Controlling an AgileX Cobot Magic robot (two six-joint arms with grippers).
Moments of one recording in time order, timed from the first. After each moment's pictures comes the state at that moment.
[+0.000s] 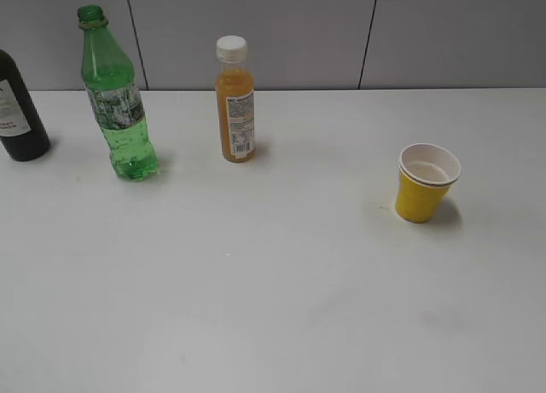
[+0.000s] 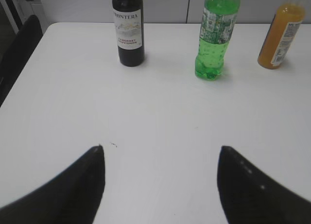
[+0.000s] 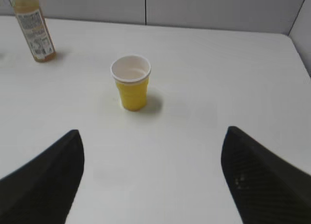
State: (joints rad) left arm -0.03 -0.01 -0.50 -0.08 1.03 0.03; right arm 0.15 0.04 -0.44 0.10 0.82 -0.04
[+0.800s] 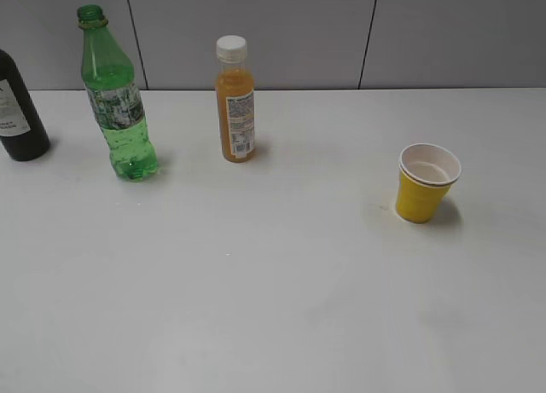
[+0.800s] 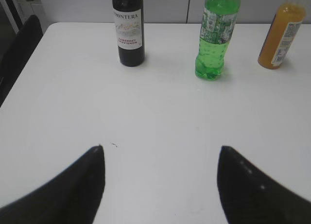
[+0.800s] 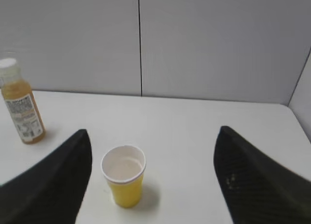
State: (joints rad) left arm -0.03 -0.01 -0.50 -0.08 1.03 0.03; right arm 0.15 0.46 -0.44 0.11 0.23 -0.04
